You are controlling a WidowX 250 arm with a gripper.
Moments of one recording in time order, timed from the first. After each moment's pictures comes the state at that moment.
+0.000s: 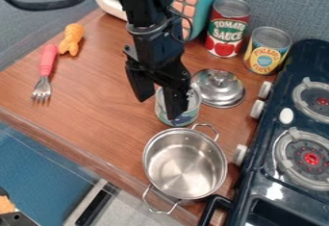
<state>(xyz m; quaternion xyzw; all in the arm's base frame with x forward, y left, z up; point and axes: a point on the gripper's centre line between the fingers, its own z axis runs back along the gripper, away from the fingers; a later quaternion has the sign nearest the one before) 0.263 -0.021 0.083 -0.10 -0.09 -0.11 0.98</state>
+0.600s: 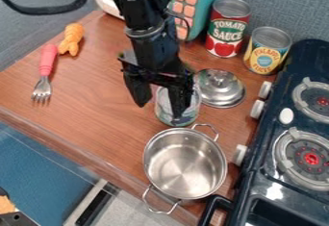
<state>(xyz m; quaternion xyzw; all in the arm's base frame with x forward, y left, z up) 0.269 -0.017 0.077 -0.12 -0.09 0.03 0.99</state>
